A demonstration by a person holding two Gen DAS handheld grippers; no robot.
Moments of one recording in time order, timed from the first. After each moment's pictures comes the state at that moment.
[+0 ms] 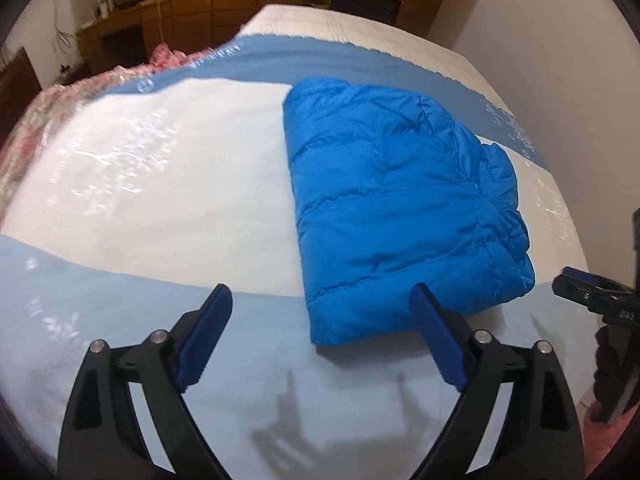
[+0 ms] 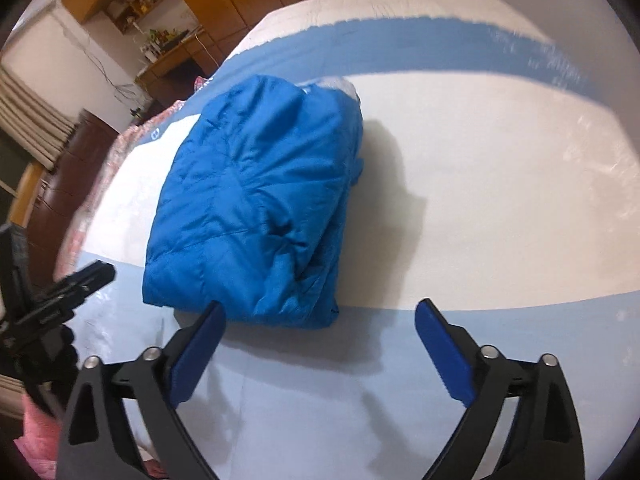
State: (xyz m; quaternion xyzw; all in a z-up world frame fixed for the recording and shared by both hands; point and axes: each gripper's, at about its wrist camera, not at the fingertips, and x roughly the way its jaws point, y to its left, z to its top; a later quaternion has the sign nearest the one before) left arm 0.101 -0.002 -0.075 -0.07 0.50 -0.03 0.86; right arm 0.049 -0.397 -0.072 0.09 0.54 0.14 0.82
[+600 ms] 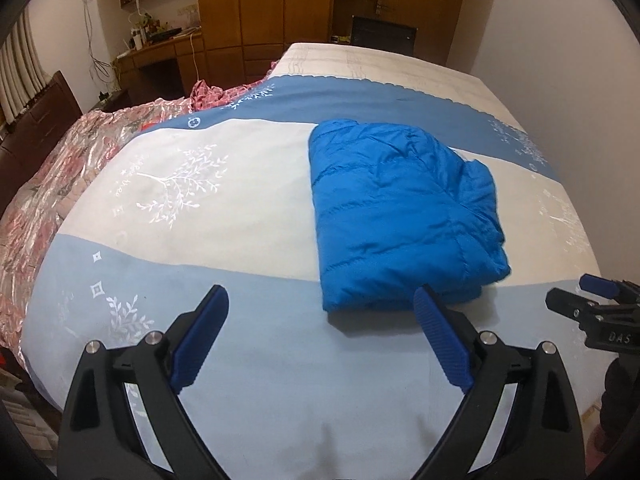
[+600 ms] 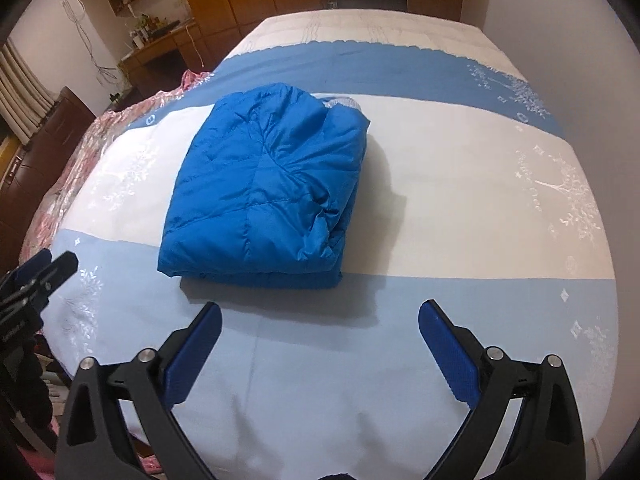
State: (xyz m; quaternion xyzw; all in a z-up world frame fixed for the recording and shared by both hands) left arm 0.031 -0.020 -0.010 -0.04 0.46 0.02 0.89; right arm -0.010 -0.362 -0.020 0.03 0.53 0.08 0.84
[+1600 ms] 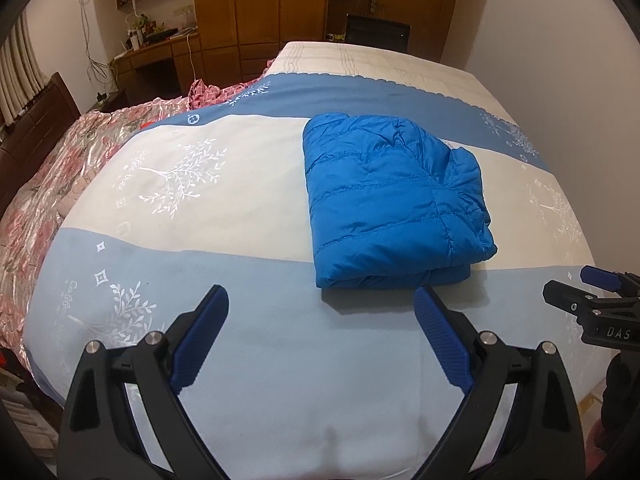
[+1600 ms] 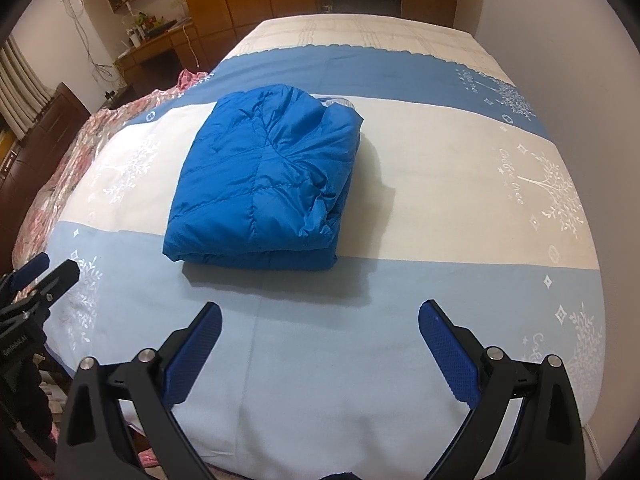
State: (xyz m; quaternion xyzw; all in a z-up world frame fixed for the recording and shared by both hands) left arm 0.002 -0.029 -0.005 -0.04 0.46 0.02 0.89; right arm -0.034 -0.357 -0.009 0.01 0.53 0.07 0.85
